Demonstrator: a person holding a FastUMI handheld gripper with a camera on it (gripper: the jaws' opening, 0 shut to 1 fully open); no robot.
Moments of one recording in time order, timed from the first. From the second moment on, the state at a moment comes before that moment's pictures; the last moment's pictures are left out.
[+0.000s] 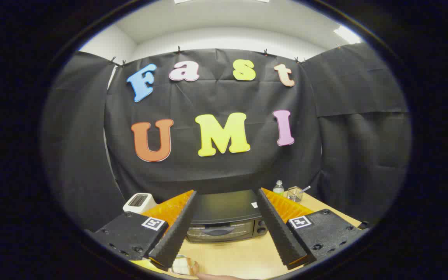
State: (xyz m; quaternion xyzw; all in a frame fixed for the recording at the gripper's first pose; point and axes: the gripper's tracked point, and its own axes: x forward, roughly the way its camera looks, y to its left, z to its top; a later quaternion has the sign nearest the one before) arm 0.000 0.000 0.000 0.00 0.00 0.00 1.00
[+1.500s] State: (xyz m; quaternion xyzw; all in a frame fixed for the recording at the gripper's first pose) arm 0.168 0.028 -0.180 -0.04 0.11 0.04 0.99
